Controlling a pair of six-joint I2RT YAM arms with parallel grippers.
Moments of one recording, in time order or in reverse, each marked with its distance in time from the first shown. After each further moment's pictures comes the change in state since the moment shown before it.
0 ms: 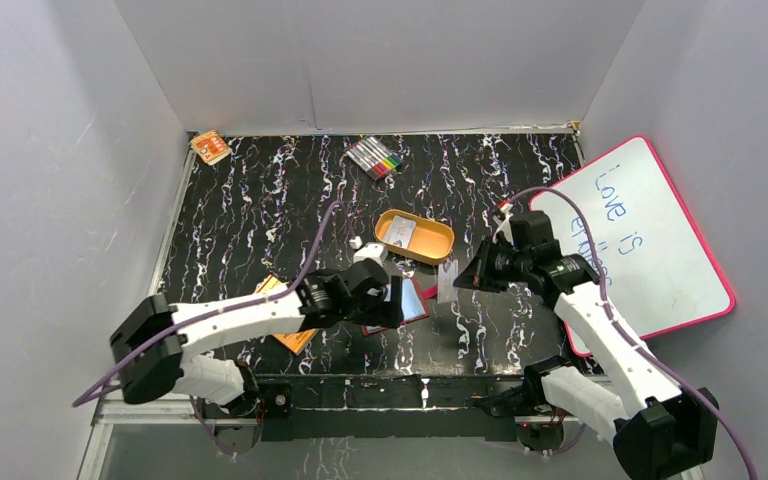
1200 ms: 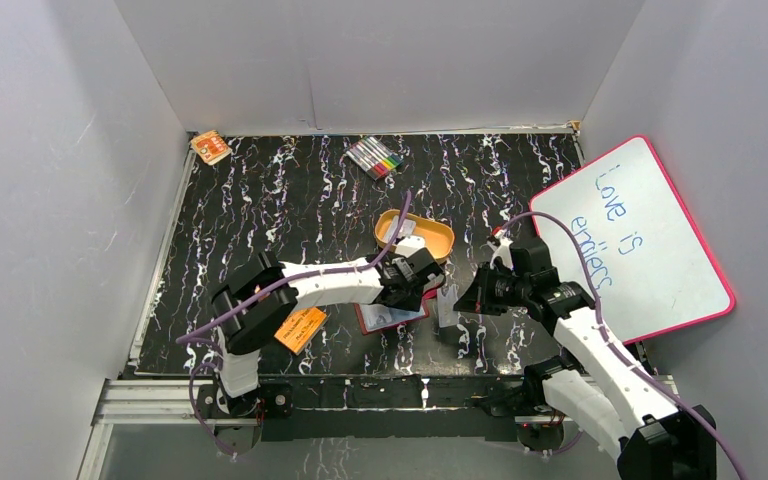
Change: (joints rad) left arm -0.006 0.607 0.431 -0.122 -0.184 0.062; right arm 0.000 -0.143 -0.275 0.108 -0.071 -0.120
